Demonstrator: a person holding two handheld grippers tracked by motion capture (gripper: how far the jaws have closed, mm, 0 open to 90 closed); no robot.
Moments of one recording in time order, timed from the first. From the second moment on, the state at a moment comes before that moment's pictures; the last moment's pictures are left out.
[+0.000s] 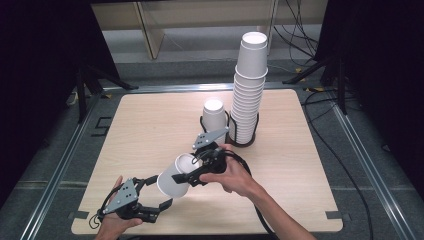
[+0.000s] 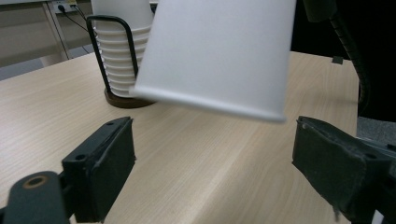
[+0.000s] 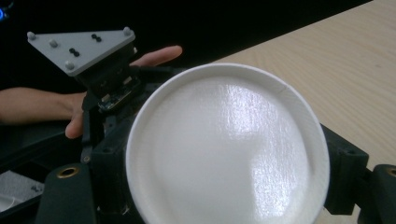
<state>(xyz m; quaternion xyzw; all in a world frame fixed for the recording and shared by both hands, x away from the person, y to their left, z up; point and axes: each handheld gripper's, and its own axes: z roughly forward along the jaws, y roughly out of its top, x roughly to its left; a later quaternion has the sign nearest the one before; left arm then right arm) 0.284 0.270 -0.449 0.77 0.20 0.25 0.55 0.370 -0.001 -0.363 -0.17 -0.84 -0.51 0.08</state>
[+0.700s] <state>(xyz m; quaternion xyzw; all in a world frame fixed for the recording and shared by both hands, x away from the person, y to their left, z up) 0.284 0.268 -0.445 0.75 0.19 0.26 0.58 0.371 -0.004 -0.373 -0.17 -0.81 -0.55 0.12</state>
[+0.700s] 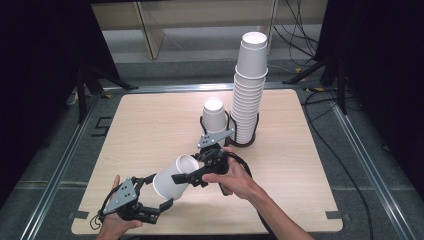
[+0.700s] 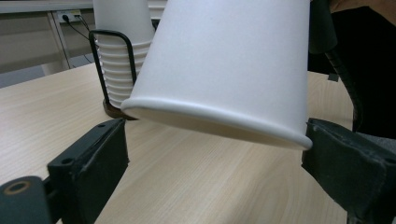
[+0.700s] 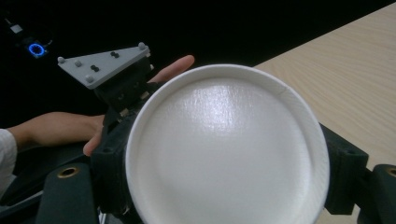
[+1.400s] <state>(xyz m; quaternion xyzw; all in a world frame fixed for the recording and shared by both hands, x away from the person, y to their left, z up) 0.281 0.264 -0.446 0.74 0.19 0.26 0.59 0.365 0.013 -0.388 -0.18 -0.78 -0.57 0.19</state>
